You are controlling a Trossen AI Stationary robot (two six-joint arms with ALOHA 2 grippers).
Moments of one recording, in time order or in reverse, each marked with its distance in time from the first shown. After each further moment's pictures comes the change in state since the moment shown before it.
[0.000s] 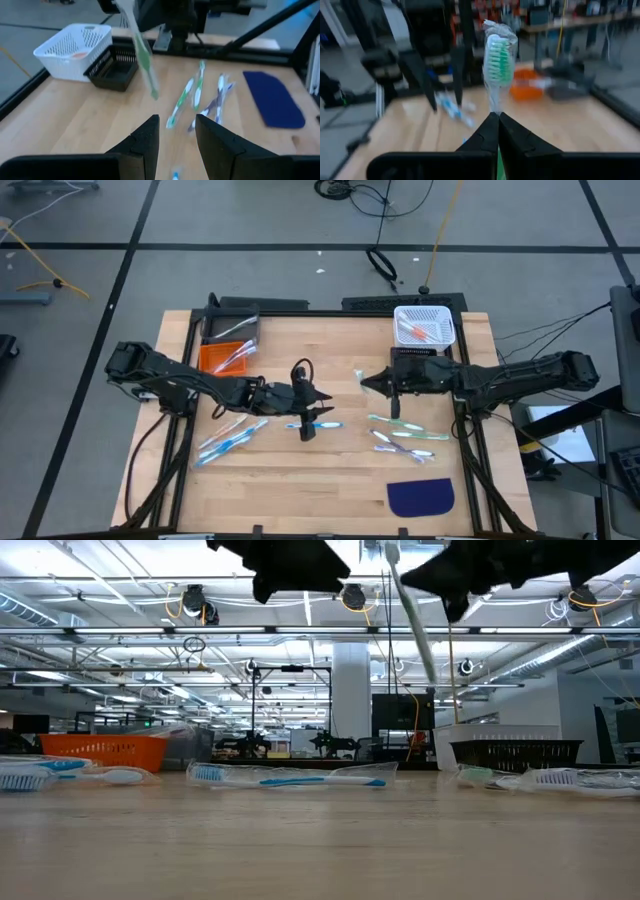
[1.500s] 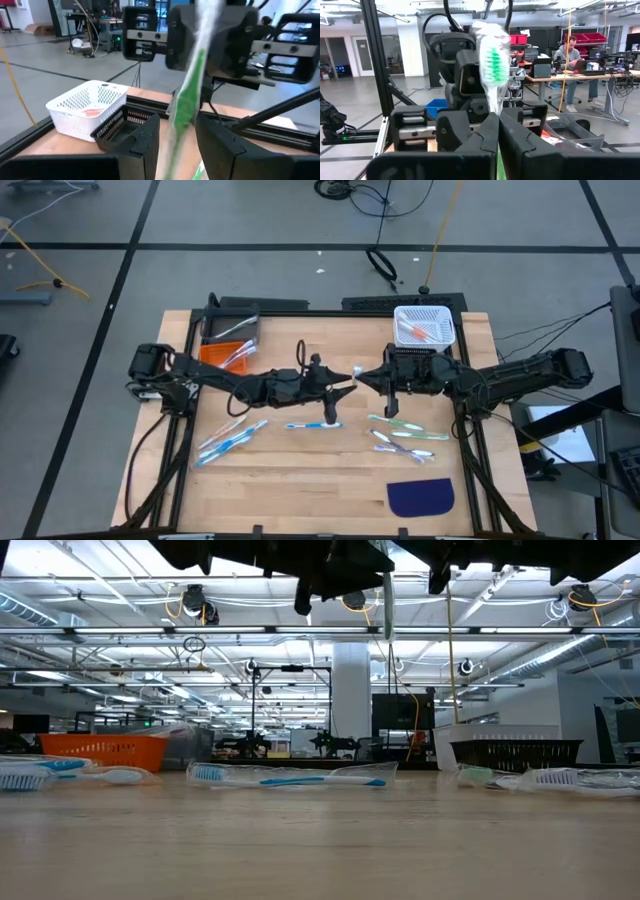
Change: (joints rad) left arm 0.107 0.179 0.000 0.530 0.002 0.044; right arm 0.021 0.101 0.001 0.372 -0.005 -0.102
